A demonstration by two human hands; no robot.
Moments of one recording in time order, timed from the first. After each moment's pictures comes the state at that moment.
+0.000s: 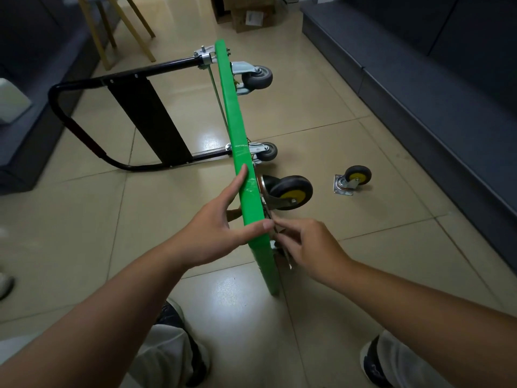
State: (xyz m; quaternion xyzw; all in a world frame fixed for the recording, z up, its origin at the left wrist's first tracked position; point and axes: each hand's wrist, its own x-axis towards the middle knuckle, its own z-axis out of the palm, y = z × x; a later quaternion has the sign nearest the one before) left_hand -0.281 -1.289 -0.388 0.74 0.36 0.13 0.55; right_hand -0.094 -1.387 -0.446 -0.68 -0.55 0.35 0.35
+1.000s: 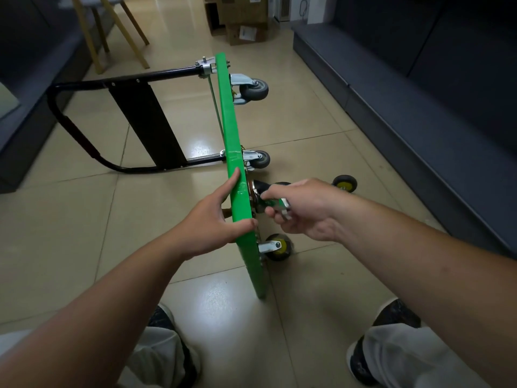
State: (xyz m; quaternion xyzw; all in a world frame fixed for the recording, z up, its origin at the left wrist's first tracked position) left_hand -0.290 -1.279 -0.390 0.74 0.37 0.15 0.54; right_hand -0.107 -1.356 -0.331 -0.64 -0.23 0.62 0.39
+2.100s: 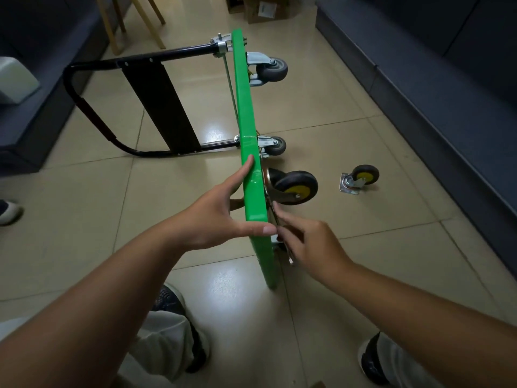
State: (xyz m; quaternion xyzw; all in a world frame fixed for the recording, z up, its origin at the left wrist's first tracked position) left_hand -0.295 -1.277 -0.383 0.74 0.35 0.11 0.56; right_hand -0.108 -1.387 -0.457 -0.65 -0.59 0.29 0.37
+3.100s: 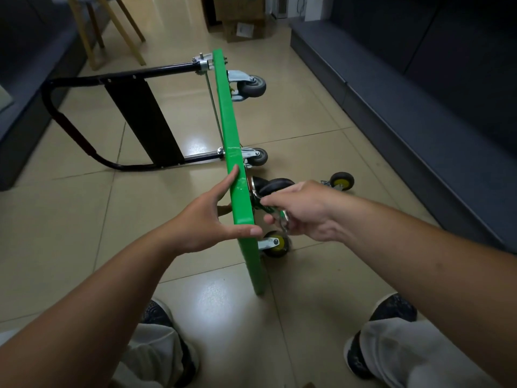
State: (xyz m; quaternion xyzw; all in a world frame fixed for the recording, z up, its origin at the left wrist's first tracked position) left_hand -0.294 -1.279 -0.380 0.78 0.36 0.10 0.51; right_hand -0.104 -1.361 -0.340 -0.66 -0.27 0.61 0.35
